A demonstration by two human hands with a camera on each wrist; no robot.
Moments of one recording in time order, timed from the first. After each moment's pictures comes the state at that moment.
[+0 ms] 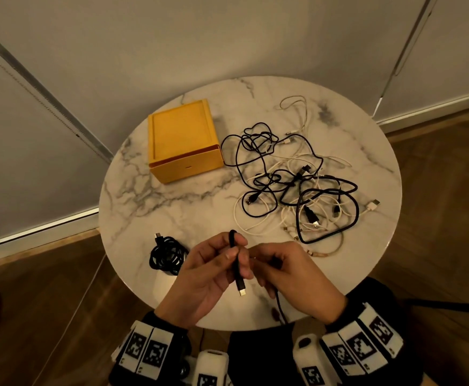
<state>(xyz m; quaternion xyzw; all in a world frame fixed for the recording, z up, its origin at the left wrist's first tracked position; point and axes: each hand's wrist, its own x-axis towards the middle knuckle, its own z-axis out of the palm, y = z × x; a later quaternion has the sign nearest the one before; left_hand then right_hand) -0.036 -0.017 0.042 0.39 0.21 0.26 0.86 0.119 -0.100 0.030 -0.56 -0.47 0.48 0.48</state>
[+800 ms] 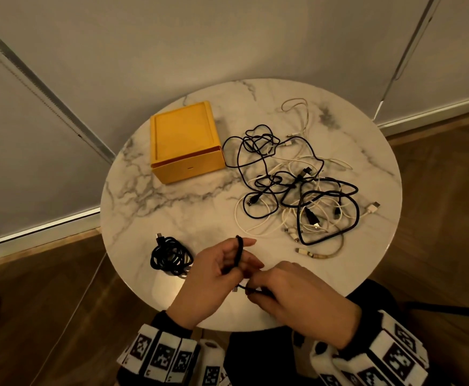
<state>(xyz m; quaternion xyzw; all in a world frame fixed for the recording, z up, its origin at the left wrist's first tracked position) -0.033 -0.020 0.035 0.68 0.34 0.18 0.62 0.116 -0.113 0.040 -0.62 -0.71 0.29 0.18</state>
